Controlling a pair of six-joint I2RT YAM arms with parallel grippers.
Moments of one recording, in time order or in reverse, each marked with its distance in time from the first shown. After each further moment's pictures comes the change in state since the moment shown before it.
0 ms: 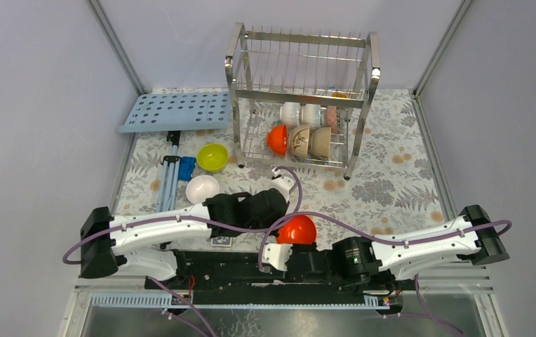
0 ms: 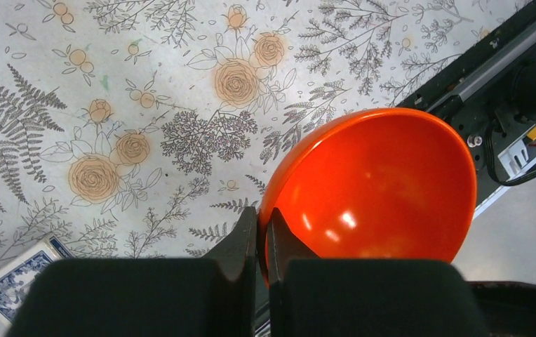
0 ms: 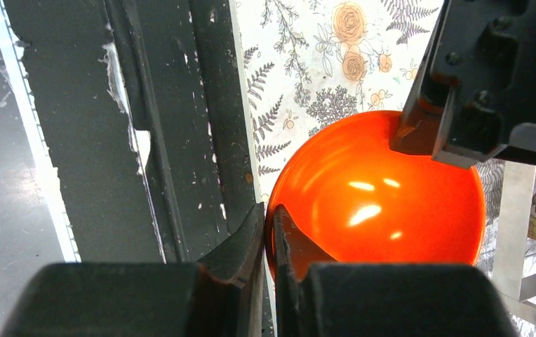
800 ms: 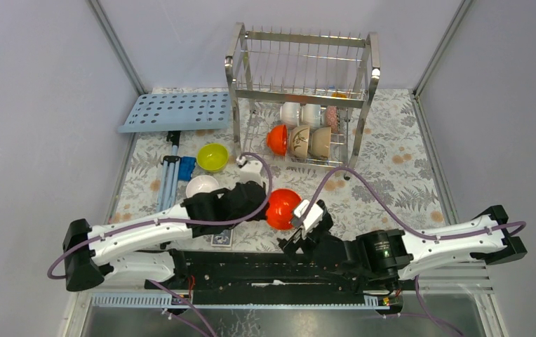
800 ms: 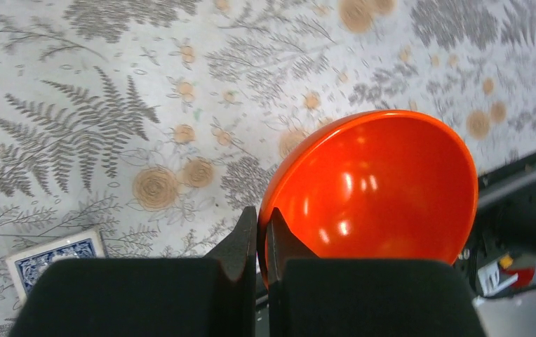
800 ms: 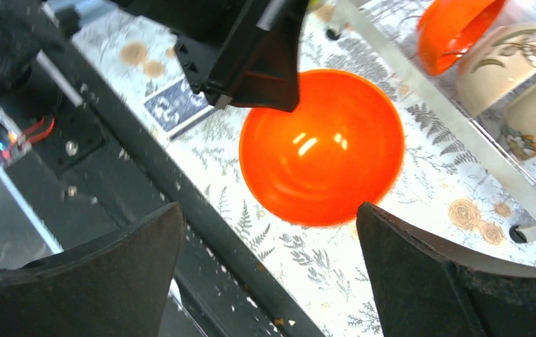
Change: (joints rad) left arm 0.075 -0.142 -0.082 0.032 -0.183 -0.160; right arm 0.005 -0.180 0.000 0.161 0.354 0.358
